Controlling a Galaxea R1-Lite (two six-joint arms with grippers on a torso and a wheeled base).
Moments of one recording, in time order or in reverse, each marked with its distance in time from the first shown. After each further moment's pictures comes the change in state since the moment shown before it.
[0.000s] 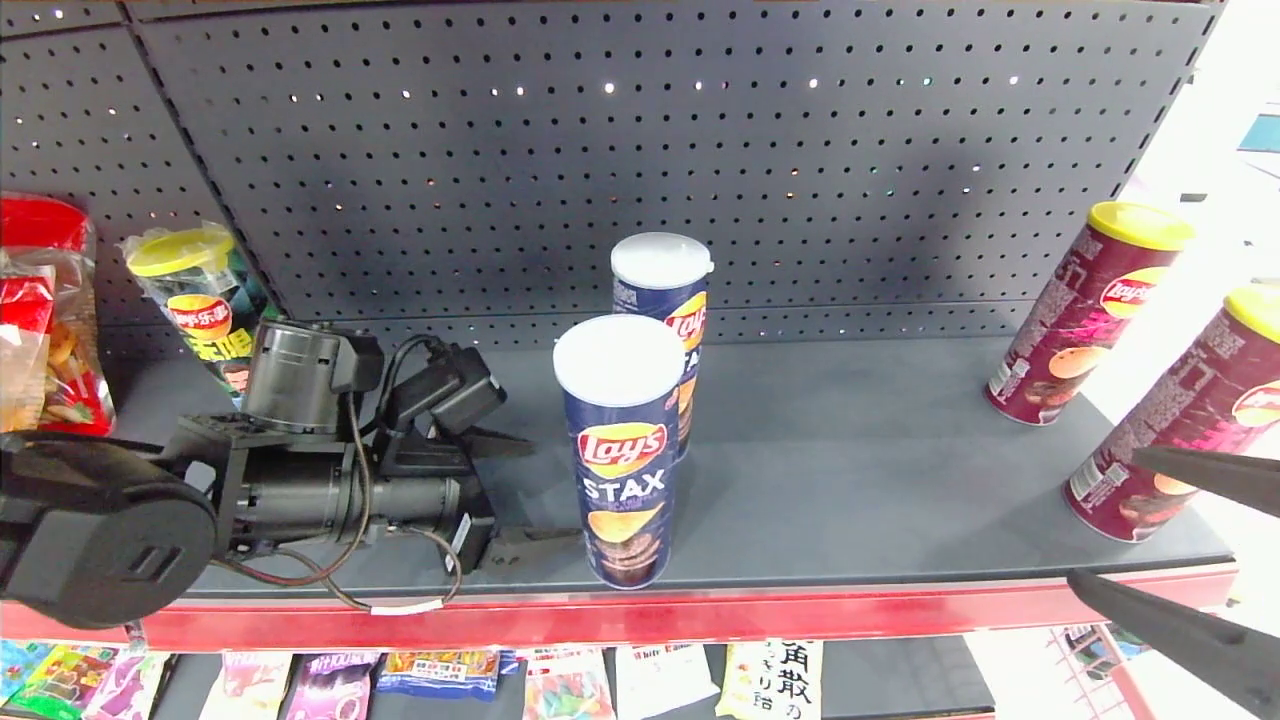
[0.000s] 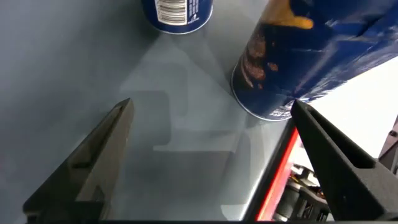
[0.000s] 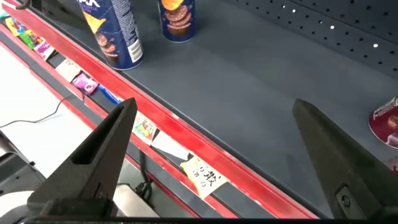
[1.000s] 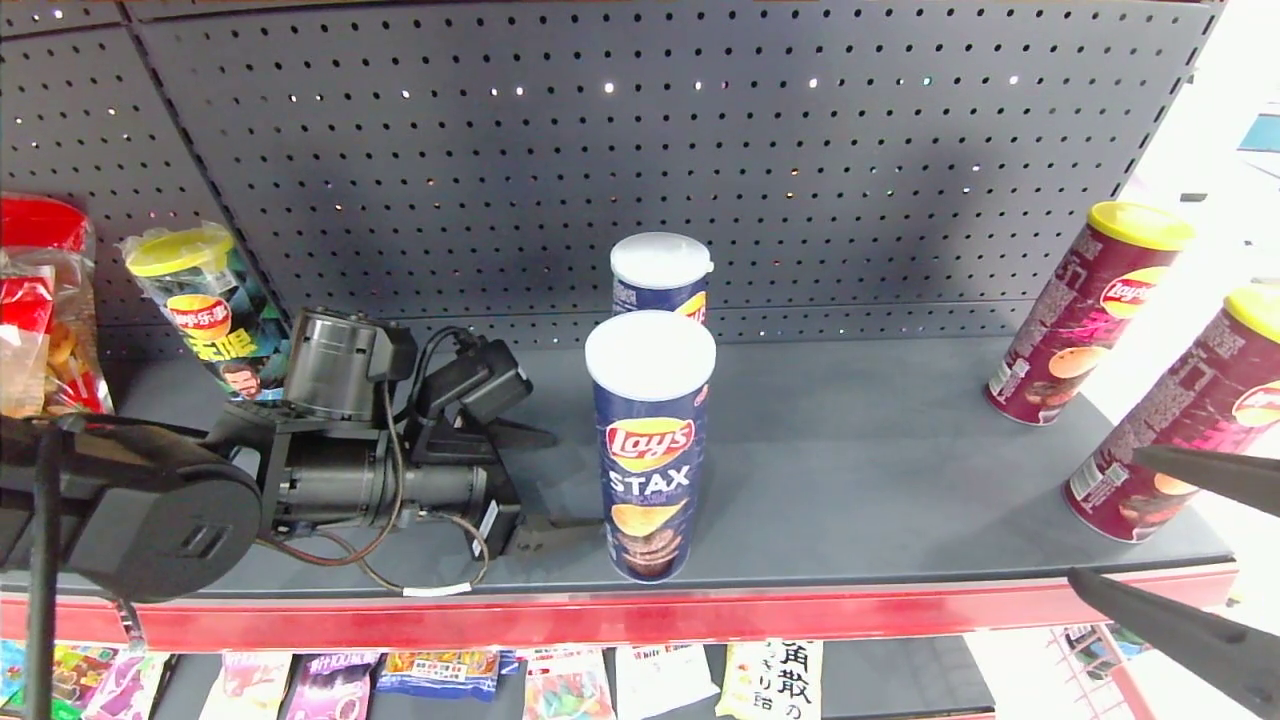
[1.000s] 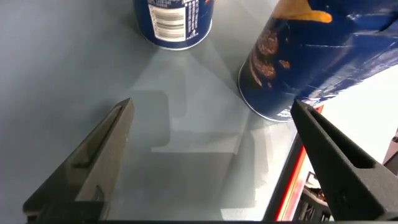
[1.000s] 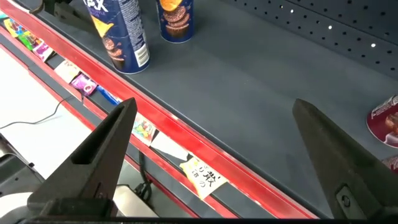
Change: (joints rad) left arm -0.026 0.053 -0.060 -0.001 -0.001 -0.002; right arm -0.002 -0.001 0.000 0.000 0.000 0.001
